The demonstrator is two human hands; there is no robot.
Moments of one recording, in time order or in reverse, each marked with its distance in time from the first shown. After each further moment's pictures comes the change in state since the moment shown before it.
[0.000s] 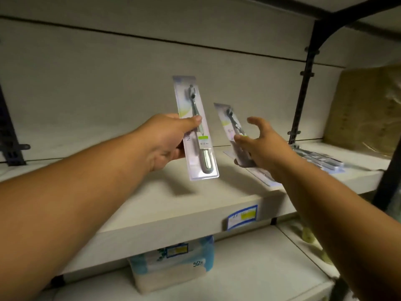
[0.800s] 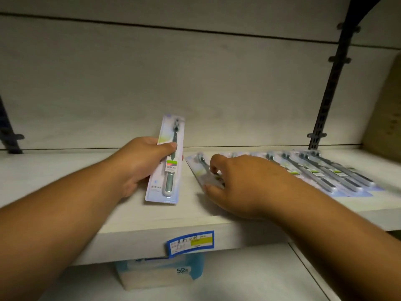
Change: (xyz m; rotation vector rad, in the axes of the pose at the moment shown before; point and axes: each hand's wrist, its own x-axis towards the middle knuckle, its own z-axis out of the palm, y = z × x) left_hand 0.018 -0.048 0.036 0.305 0.301 -0.134; right_hand 0.006 0.020 -0.040 -1.136 -0.465 -0.509
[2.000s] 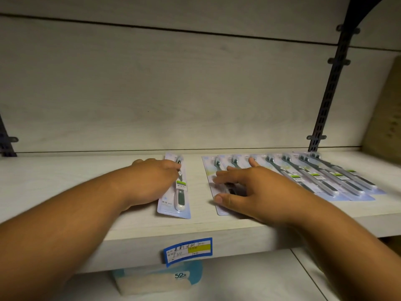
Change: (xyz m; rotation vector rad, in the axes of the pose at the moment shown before) left_hand -0.014 0.000 0.005 0.912 -0.227 0.042; right_hand -0.008 0.037 0.014 0.318 -0.053 -0.035
